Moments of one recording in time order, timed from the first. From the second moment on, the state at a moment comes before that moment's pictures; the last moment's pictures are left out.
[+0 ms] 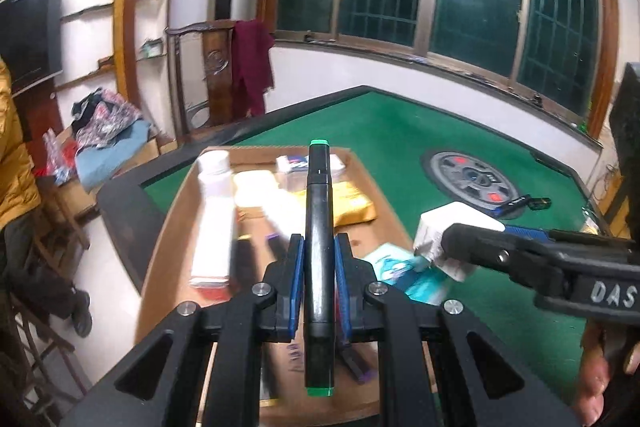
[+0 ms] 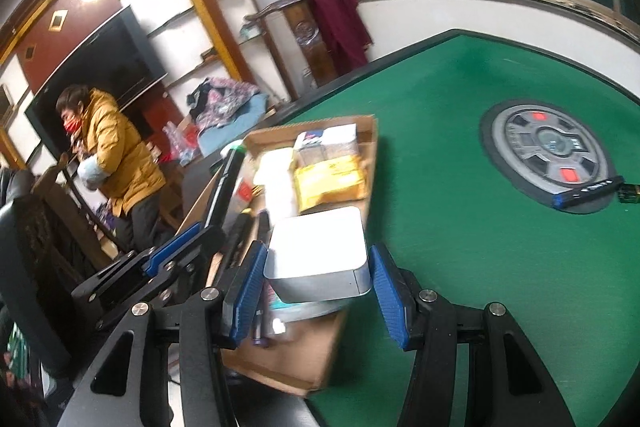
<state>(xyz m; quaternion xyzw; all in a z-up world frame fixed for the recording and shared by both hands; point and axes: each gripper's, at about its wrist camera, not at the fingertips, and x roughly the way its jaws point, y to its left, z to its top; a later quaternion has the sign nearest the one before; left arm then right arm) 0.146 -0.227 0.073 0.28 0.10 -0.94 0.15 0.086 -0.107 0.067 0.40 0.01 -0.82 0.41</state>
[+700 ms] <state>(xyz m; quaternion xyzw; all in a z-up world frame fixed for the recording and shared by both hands) 0.156 -0.280 0.041 0.32 0.14 -0.92 0.18 0.094 -0.171 0.027 0.40 0.08 -0.80 0.44</state>
